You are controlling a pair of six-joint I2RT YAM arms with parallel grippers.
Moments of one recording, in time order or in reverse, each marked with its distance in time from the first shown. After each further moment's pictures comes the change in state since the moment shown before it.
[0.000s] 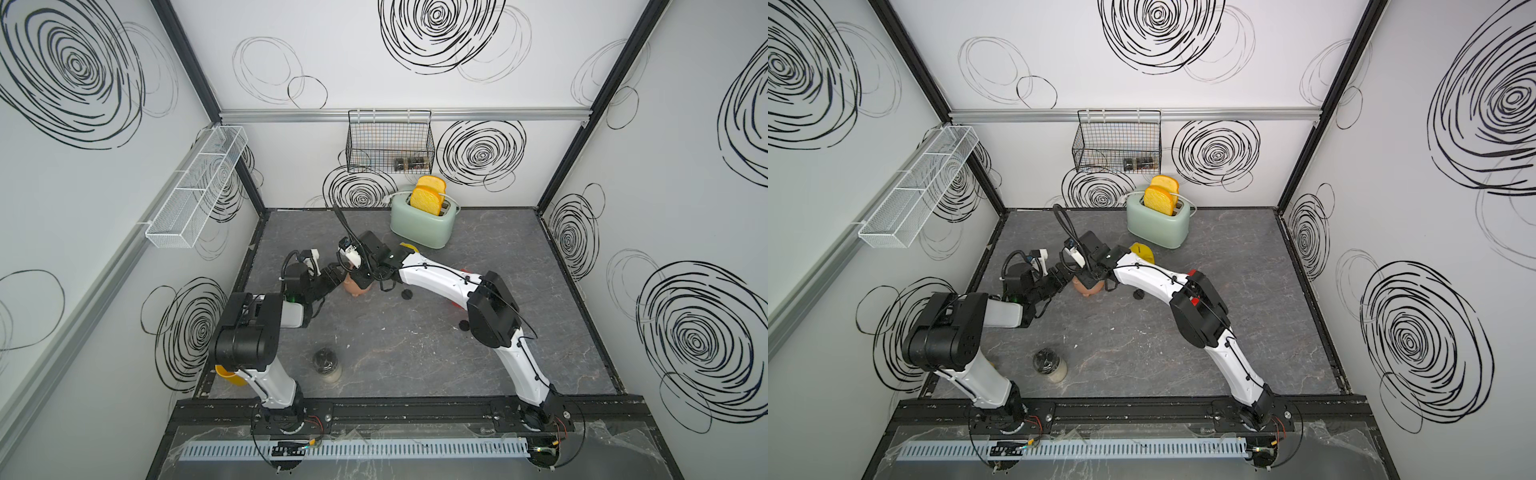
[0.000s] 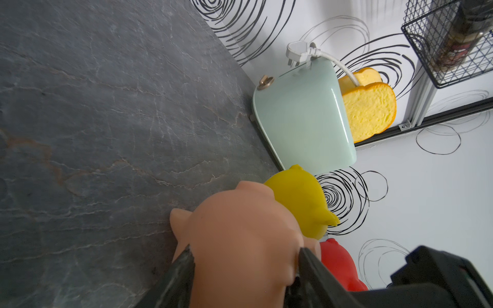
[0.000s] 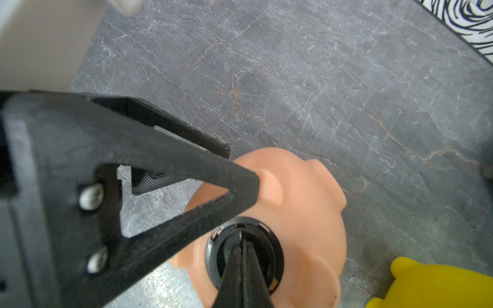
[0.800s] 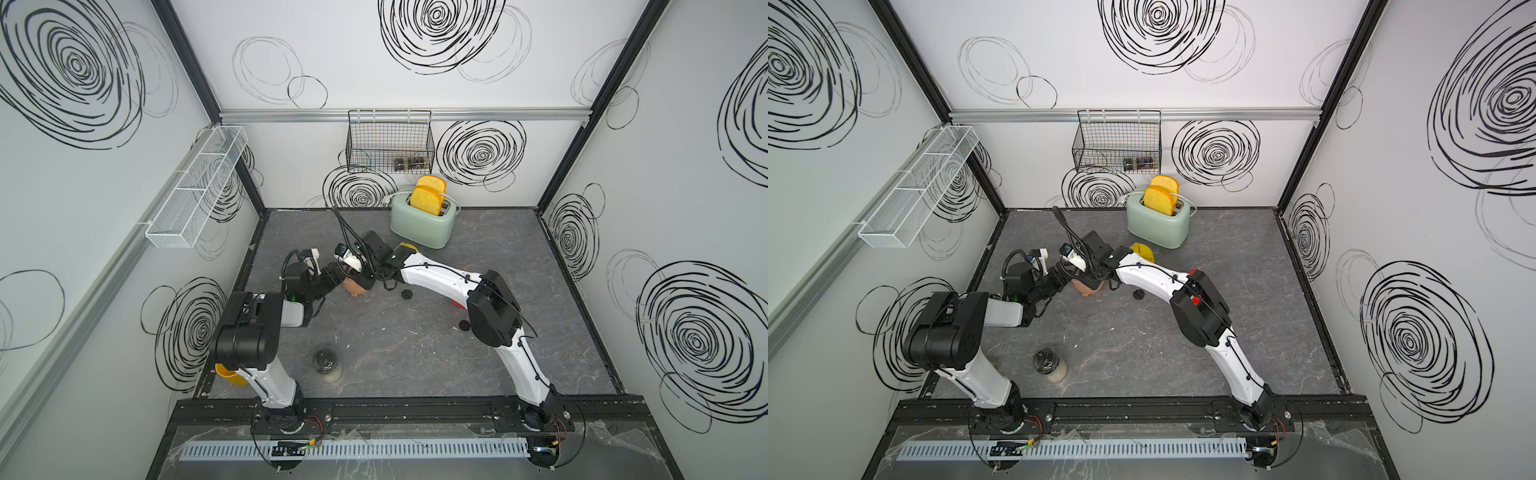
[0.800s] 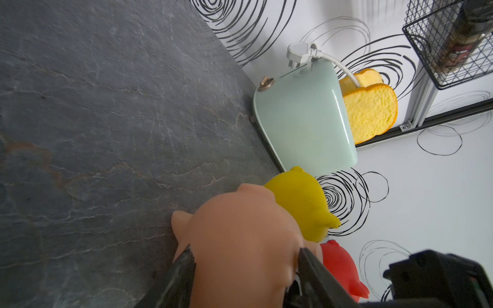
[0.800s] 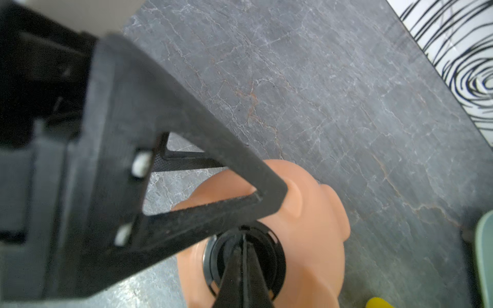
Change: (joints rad) left arm -0.001 0.008 0.009 0.000 -0.001 0.000; right arm -0.011 -0.012 -0.057 0.066 -0.086 -0.305
